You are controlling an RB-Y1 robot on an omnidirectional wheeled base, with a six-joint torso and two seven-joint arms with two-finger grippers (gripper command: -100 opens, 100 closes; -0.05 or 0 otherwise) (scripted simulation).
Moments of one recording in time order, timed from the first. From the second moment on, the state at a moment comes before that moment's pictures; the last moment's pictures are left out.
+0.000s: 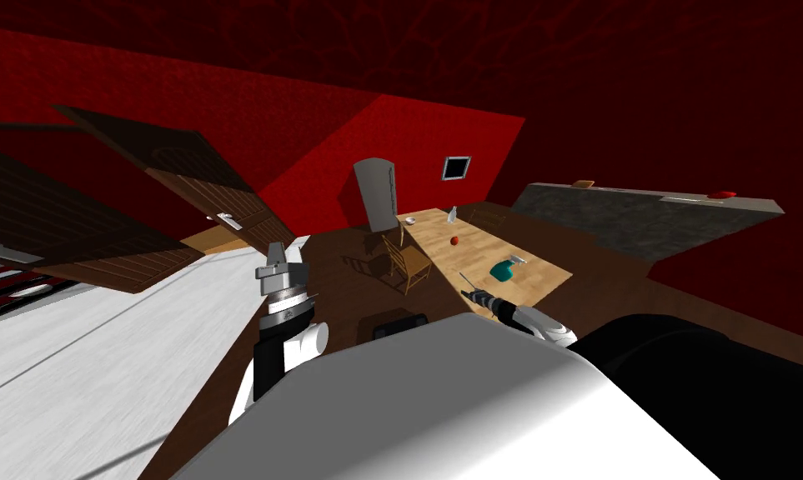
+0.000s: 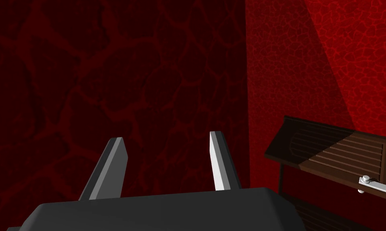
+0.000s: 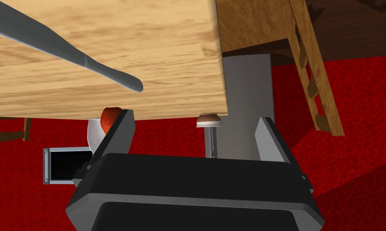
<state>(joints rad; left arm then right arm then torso) 0.47 0.02 0.03 -2.31 -0.01 -0.41 -0.05 0.54 -0.73 0.01 -1.35 0.96 -0.33 -0.14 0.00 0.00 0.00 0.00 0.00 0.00</state>
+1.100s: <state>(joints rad) 0.47 0.02 0.03 -2.31 -0.01 -0.41 -0.05 0.63 -0.91 0.09 -1.17 1.12 -0.31 -0.18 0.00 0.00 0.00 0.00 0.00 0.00</state>
